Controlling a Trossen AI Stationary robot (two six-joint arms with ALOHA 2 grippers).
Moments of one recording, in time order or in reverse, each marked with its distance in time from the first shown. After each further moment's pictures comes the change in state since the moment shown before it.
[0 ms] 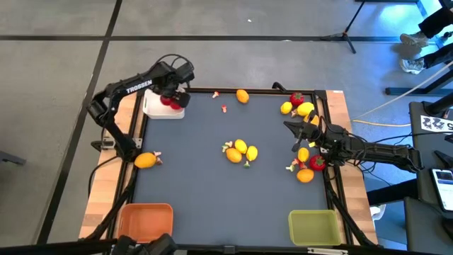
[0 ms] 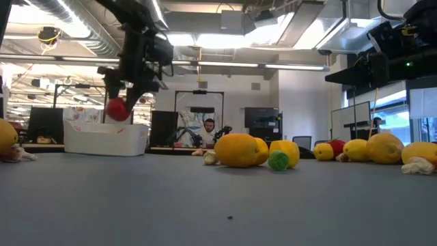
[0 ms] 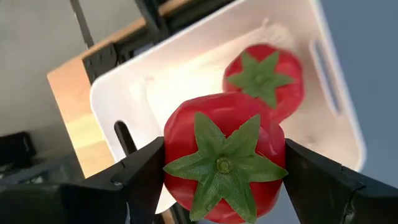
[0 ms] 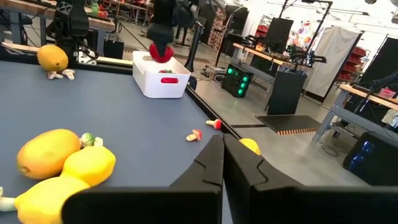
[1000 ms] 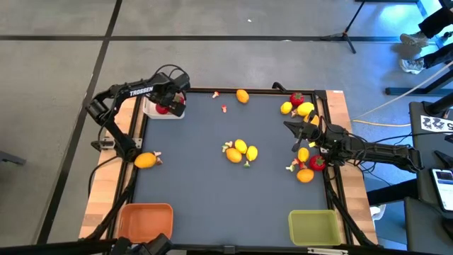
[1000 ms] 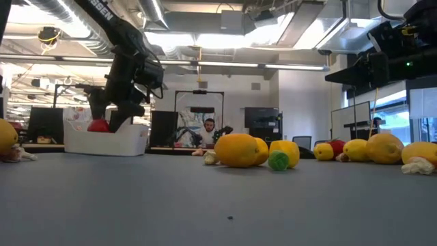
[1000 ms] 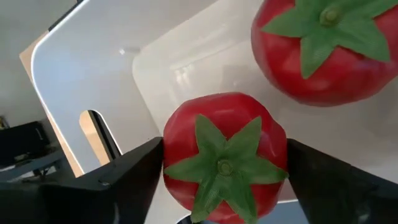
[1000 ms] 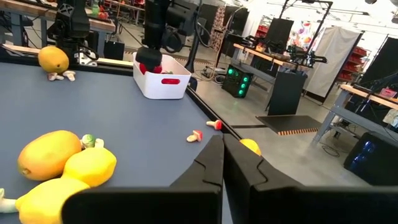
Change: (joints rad) left arm 0.046 0.000 -0.242 0.174 -0.009 0.066; right arm 0.000 -0.001 0.000 0.003 0.000 0.004
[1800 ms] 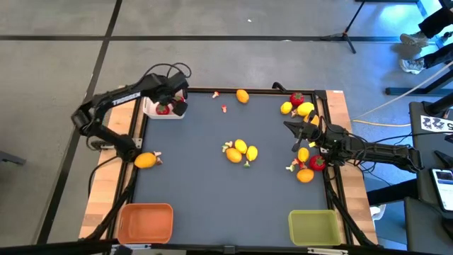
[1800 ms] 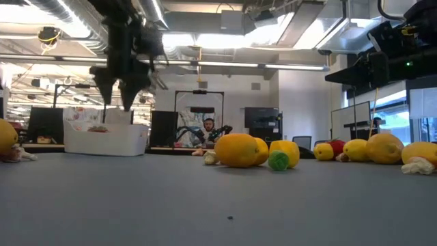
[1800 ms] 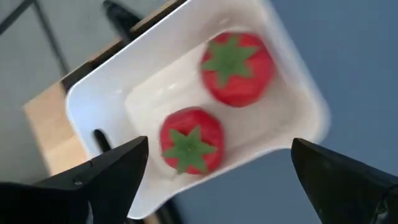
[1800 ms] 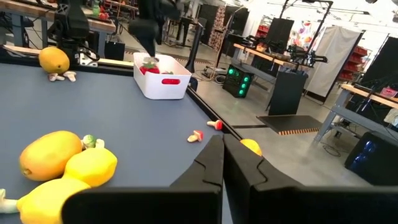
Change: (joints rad) left arm -0.135 -0.224 0.041 -0.008 0.023 0.022; right arm 0.000 0.000 0.000 0.000 0.000 0.006
